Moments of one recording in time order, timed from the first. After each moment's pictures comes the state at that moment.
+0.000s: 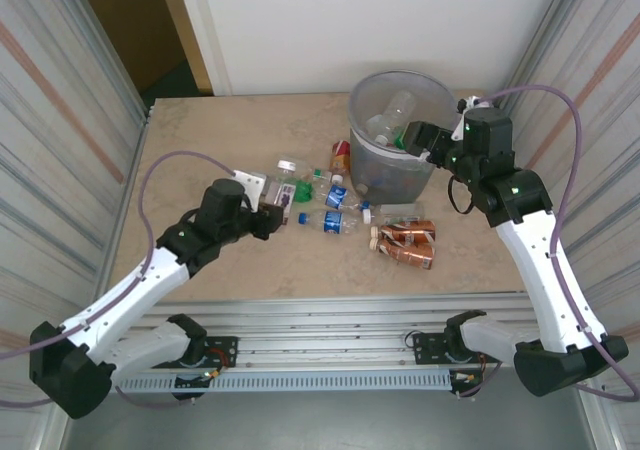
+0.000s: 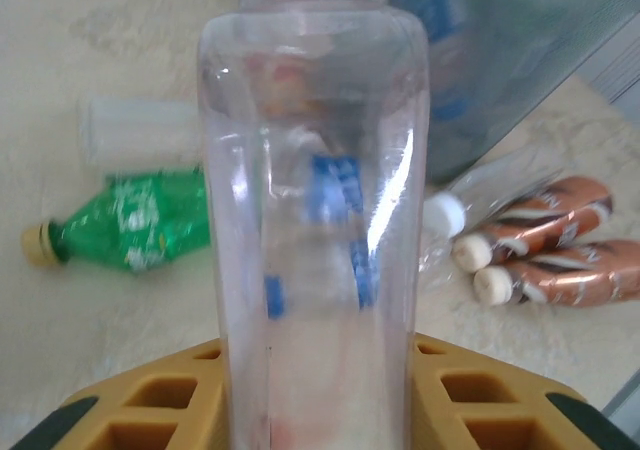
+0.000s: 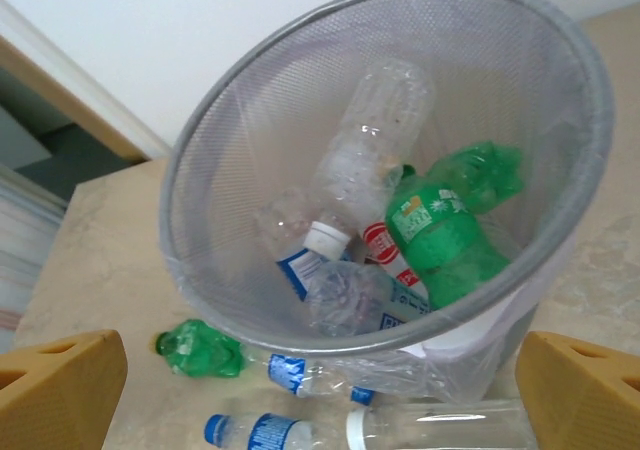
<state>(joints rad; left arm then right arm) -0.60 1.00 0.80 -0.29 0.07 -0.23 0.30 1.12 1.41 -0.75 0.04 0.49</state>
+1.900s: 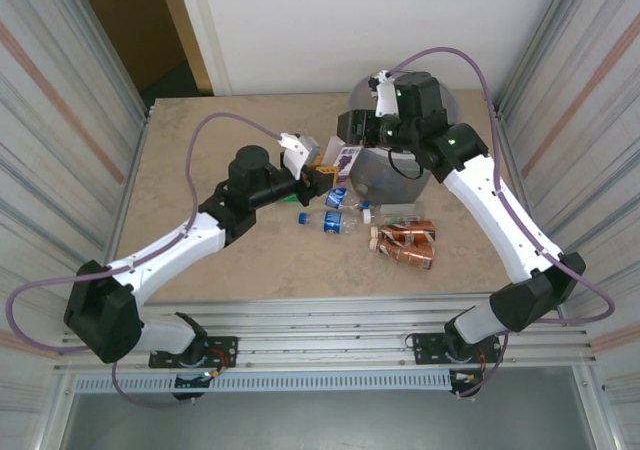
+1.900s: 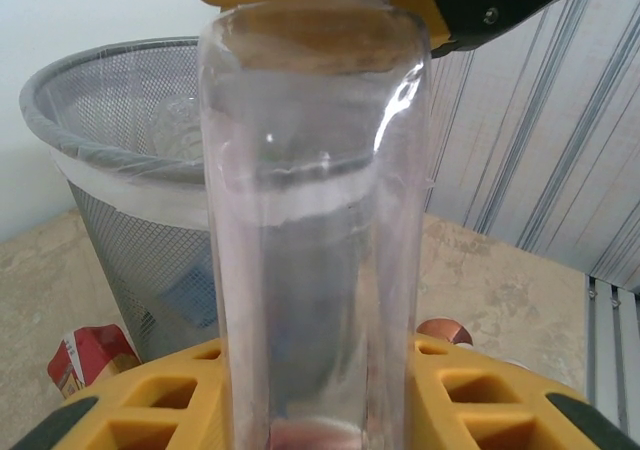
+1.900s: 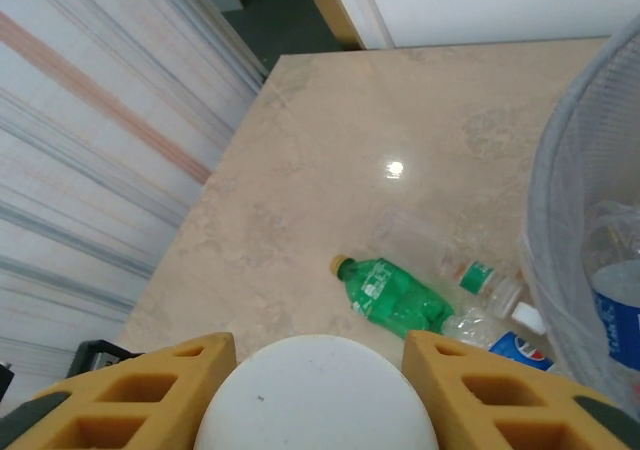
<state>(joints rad) -0.66 1.35 1.00 0.21 0.37 -0.02 0.52 1.49 1.70 -0.69 -0.25 0.43</state>
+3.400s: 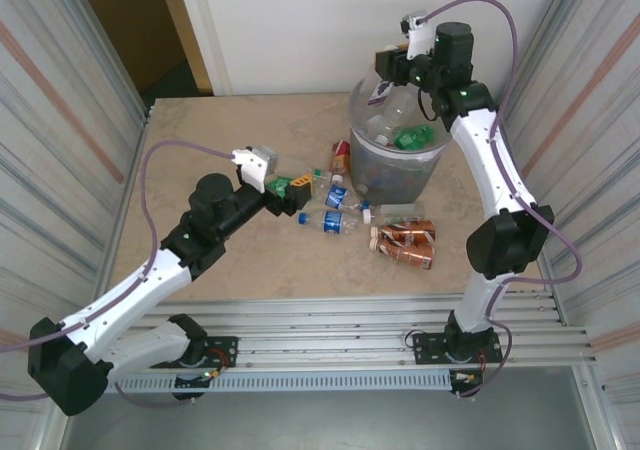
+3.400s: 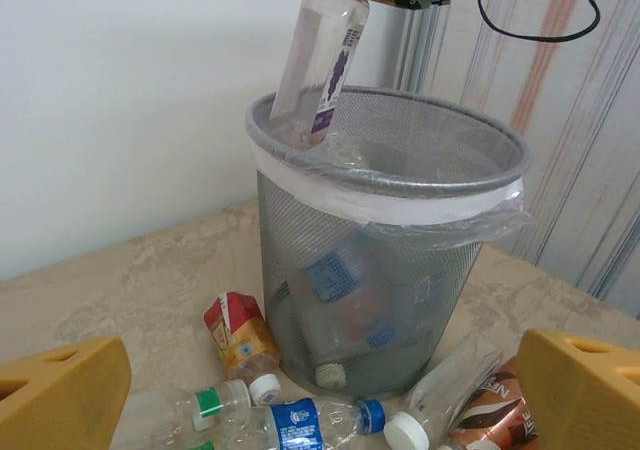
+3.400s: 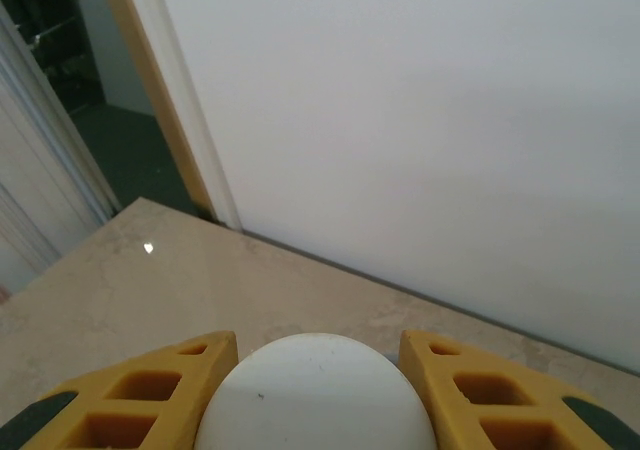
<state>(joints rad) -0.66 1.01 0.81 0.15 0.04 -0.08 0.19 1.83 1.99 -0.39 -0.36 0.04</state>
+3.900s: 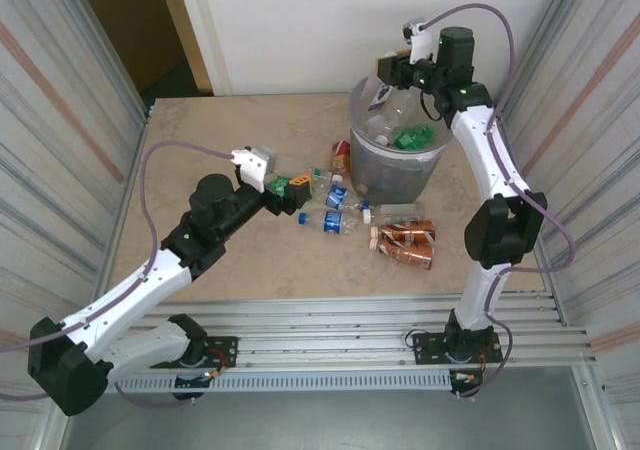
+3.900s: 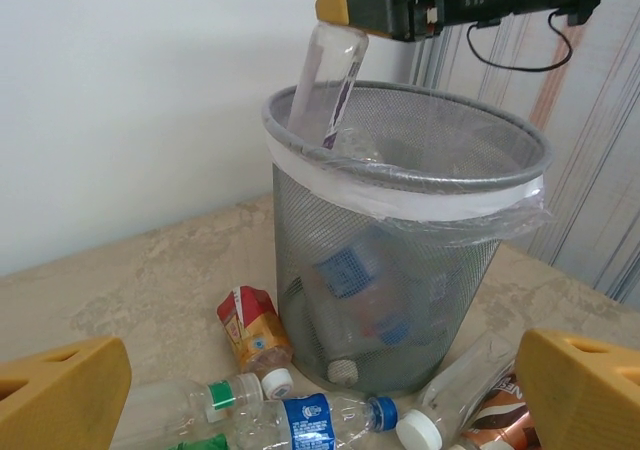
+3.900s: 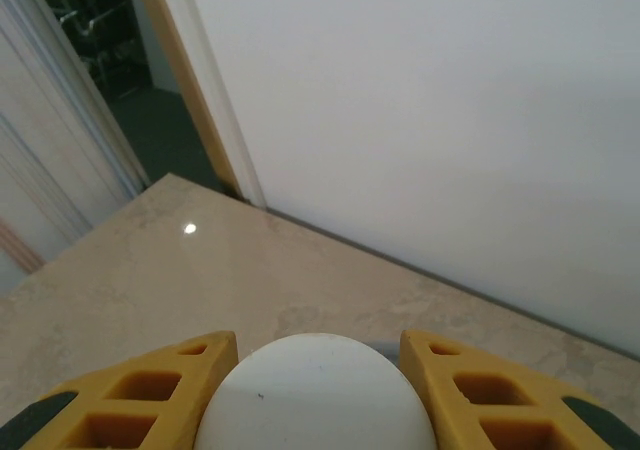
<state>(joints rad) -0.66 1.01 0.81 0.14 0.01 -0.08 0.15 1.91 1.97 -0.34 -0.50 0.03</state>
